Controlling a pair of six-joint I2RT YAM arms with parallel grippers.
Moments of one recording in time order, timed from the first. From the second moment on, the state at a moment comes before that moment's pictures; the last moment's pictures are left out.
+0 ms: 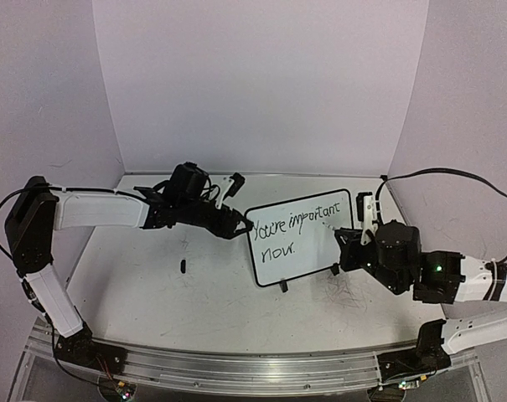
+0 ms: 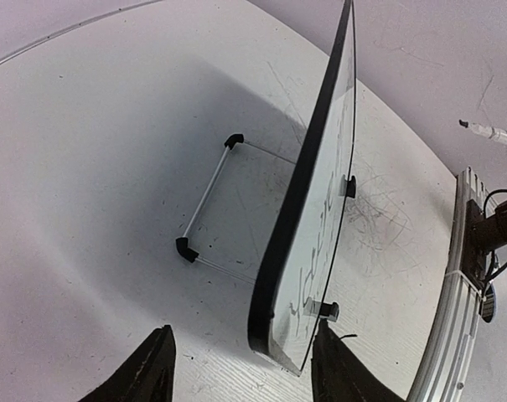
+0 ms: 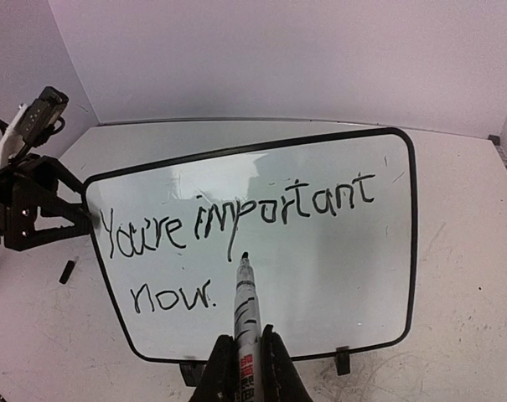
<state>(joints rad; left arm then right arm) -0.77 1.71 1.16 -0.03 0.36 -0.18 1.08 0.94 0.62 -0.09 0.65 0.44</state>
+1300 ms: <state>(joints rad) -0.61 1.73 1.04 -0.53 0.09 -0.55 1.08 0.81 0.58 0.03 0.61 0.44</state>
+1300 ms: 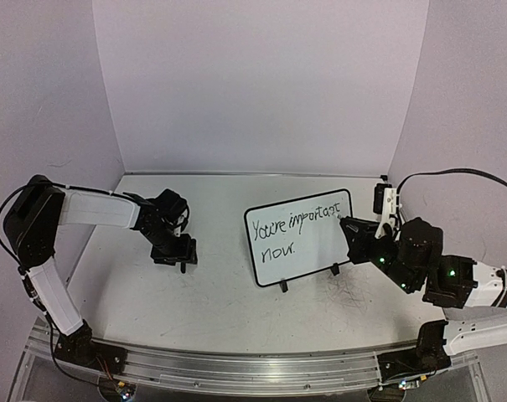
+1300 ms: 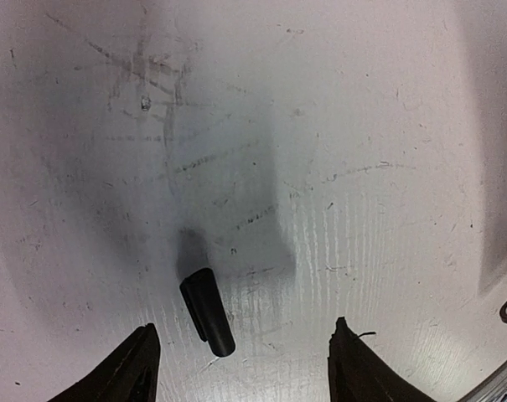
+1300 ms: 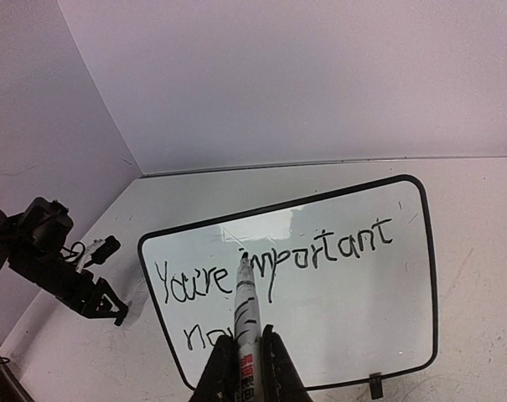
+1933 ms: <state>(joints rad) -0.64 1.75 1.01 -0.41 0.20 -0.61 1.08 0.80 0.57 0.05 0.60 0.45</state>
